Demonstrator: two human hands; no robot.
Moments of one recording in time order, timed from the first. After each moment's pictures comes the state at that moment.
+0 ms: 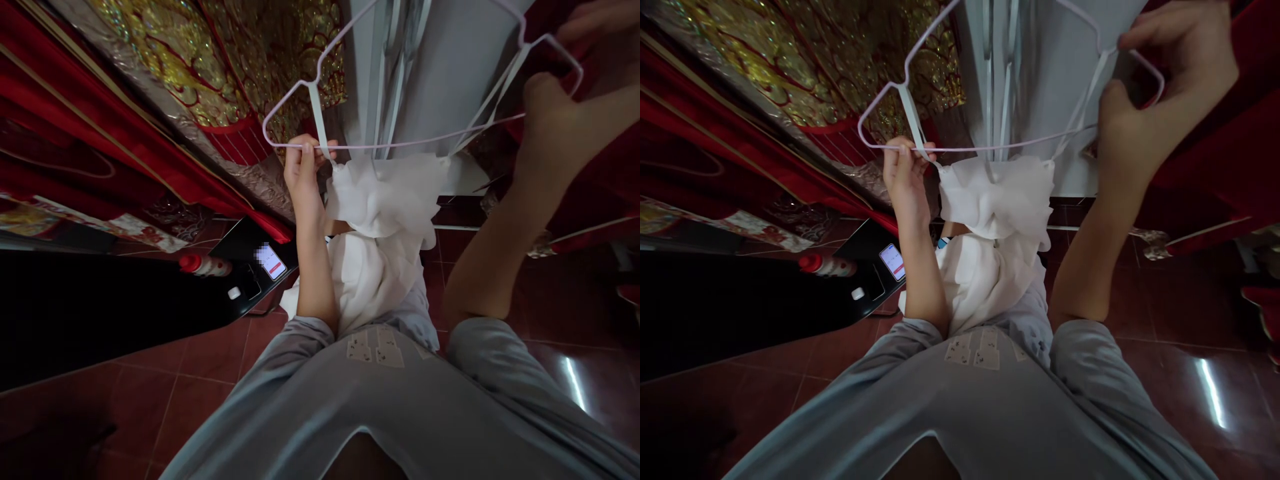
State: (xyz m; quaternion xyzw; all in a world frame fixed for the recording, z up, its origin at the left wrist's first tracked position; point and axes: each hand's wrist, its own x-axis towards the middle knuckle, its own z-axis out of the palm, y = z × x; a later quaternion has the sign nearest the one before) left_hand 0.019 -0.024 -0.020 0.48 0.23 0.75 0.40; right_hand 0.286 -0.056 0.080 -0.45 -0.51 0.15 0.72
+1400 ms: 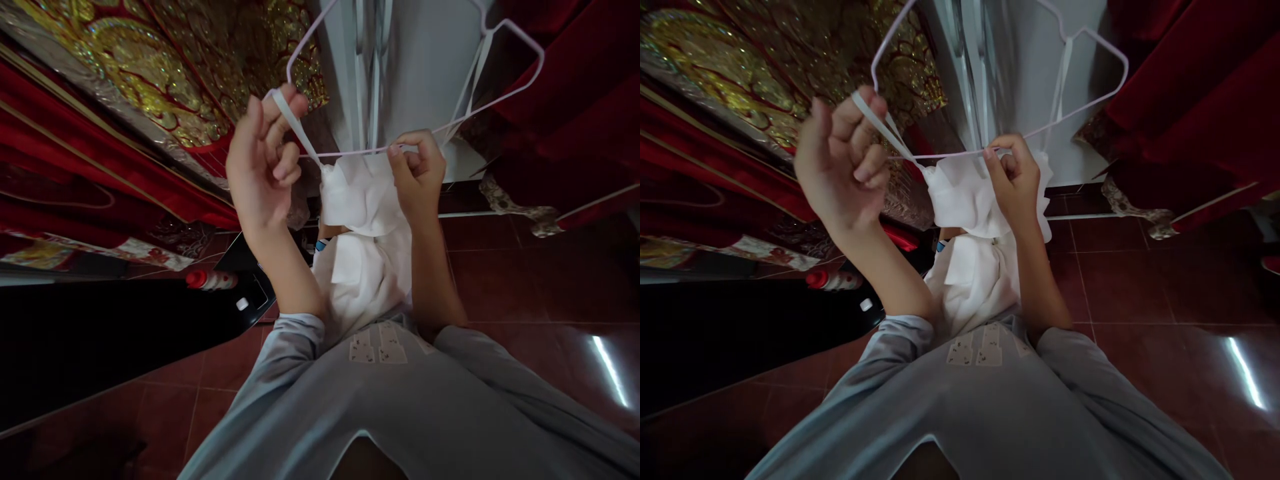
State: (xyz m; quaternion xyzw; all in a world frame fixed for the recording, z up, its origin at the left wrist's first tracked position) left_hand -0.001 -0.059 0.086 0.45 0.28 0.60 0.60; right_hand 0.202 -0.058 -0.024 -0.47 -0.52 0.23 0.68
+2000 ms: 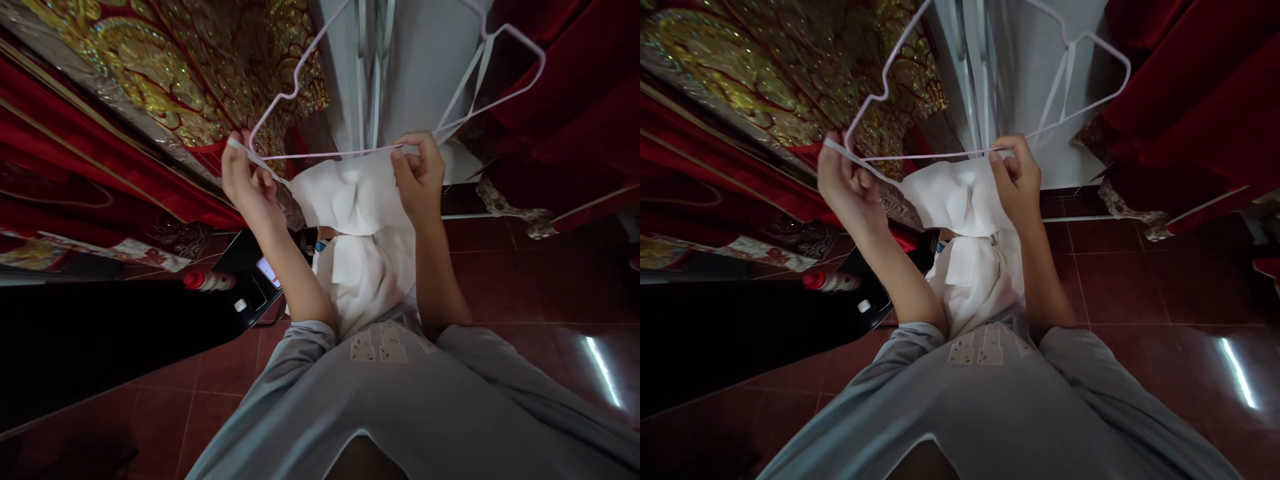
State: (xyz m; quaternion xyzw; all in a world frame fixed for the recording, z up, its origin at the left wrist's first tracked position) left_hand -0.027 -0.037 0.024 0.33 0.37 0.76 0.41; right_hand 0.210 -0.058 -0.027 -0.45 -0.55 0.23 0.66
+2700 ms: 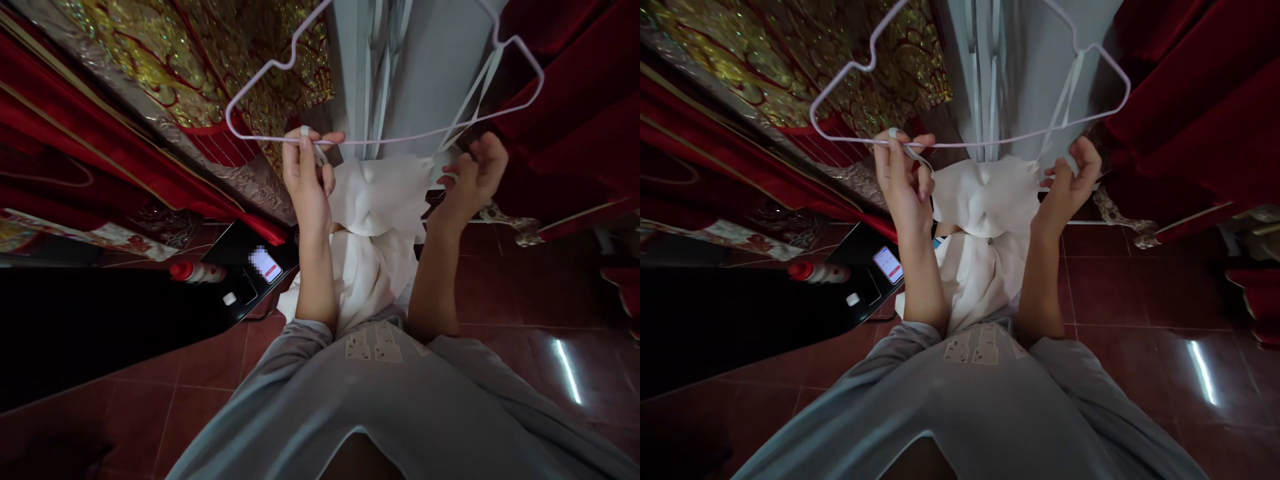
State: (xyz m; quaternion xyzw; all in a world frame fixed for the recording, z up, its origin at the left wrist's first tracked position) left_hand 0.047 -0.059 0.011 0.43 0.26 0.73 0.46; right_hand 0.244 -0.054 -0.045 -0.47 -0.30 0.10 0.82
